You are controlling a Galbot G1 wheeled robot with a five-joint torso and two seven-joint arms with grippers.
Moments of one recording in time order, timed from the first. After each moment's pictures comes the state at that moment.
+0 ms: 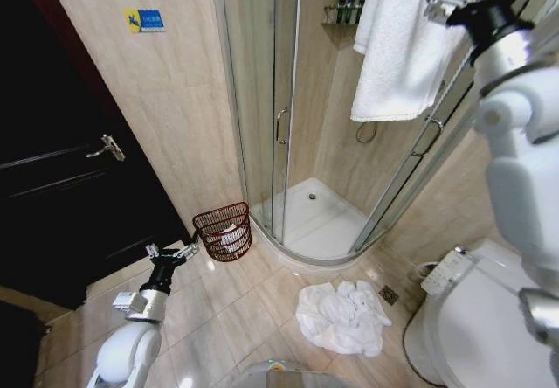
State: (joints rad) left arm 1.70 -1.33 -0.80 -2.16 -0.41 -0.12 0.08; right arm 0.12 0.78 0.16 1.68 0.70 -0.32 0.13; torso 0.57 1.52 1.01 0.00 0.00
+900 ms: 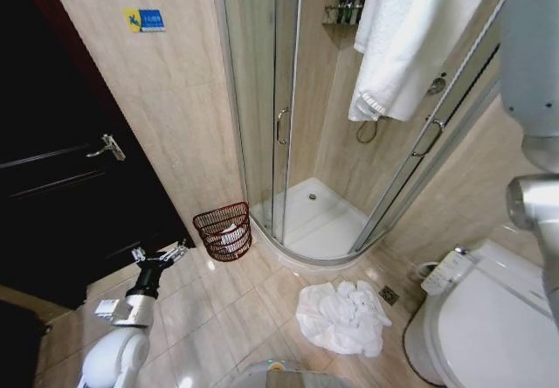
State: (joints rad) left arm 1.72 -1.33 -0.88 -2.11 -0.49 -0.19 0.12; right arm 0.67 1.08 -0.10 1.33 0.63 -0.54 0.35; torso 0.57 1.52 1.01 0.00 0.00
